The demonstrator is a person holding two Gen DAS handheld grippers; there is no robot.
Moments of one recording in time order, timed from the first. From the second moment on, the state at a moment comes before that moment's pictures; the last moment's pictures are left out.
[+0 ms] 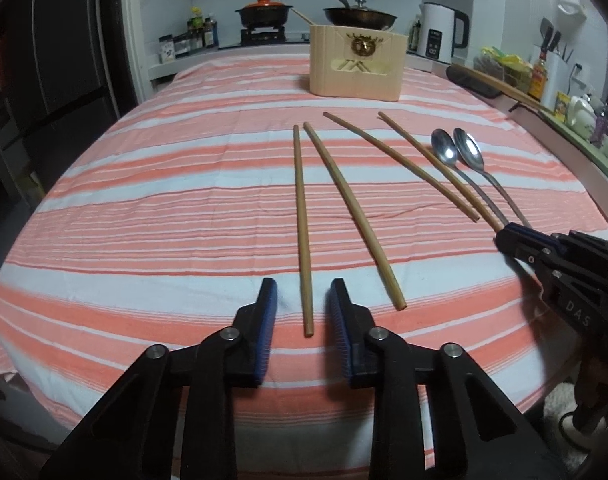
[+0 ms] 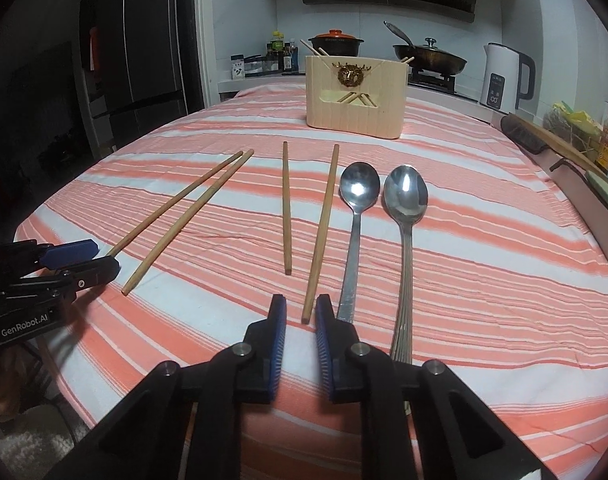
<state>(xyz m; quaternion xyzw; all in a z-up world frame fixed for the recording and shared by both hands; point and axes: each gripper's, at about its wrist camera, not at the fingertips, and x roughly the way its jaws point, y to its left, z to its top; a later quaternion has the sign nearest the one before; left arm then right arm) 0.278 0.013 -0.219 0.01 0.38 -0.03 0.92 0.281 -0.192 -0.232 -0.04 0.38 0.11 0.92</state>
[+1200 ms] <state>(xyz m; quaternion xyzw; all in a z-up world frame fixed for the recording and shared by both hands) 0.266 0.063 -0.104 -0.06 0.27 -0.05 0.96 0.279 -0.207 -0.113 -0.04 0.25 0.11 0.96</state>
